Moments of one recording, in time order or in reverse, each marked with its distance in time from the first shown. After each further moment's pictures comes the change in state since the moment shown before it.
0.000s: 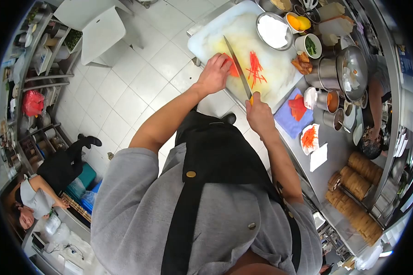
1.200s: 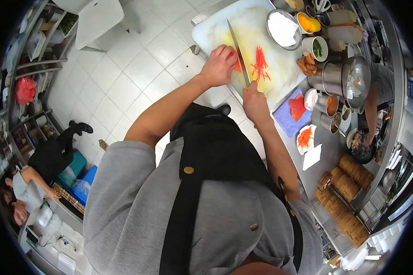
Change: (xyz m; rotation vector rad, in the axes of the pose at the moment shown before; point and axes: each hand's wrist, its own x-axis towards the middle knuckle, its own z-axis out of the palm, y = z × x) left_hand -0.002 0.000 0.004 -0.092 0.031 -0.041; right_hand 0.033 0.002 0.029 -0.103 0.038 -0.110
